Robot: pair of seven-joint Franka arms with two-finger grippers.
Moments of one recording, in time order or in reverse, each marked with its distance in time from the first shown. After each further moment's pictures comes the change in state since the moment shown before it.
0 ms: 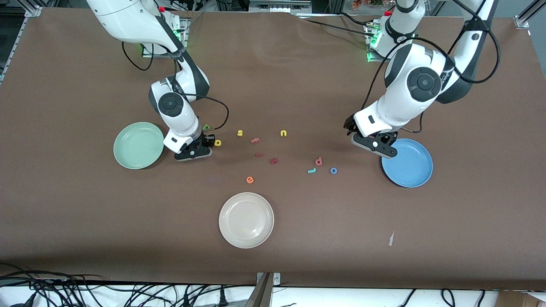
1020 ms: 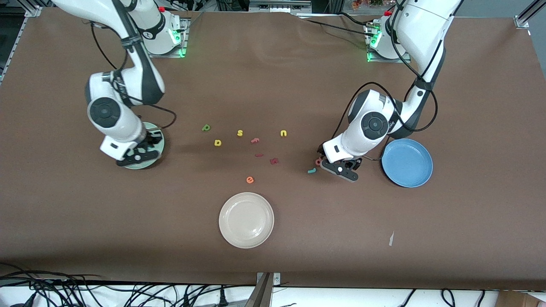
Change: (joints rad) left arm -0.075 0.328 0.009 0.086 -0.015 0.279 -0.005; right arm -0.015 -0.204 -0.274 0.044 -0.013 -0.458 -0.380
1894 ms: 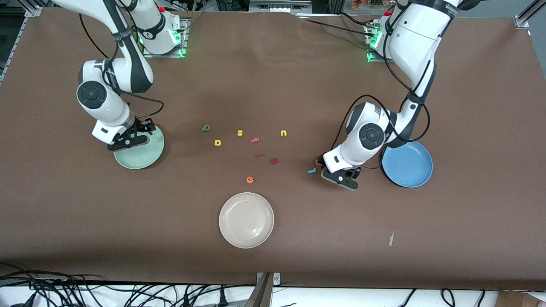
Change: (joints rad) left arm -0.039 0.112 0.051 0.056 -0.005 0.098 -0.006; right arm 0.009 -0.124 -0.022 -0.219 0.006 0.168 -0.026
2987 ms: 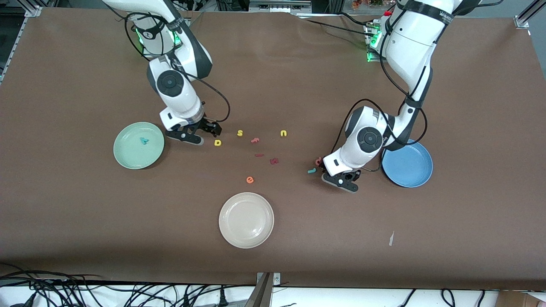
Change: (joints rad) left arm -0.024 0.030 0.027 0.014 0.000 0.014 -0.002; right arm 0.120 0.168 0.271 0.125 0.109 0.129 0.861
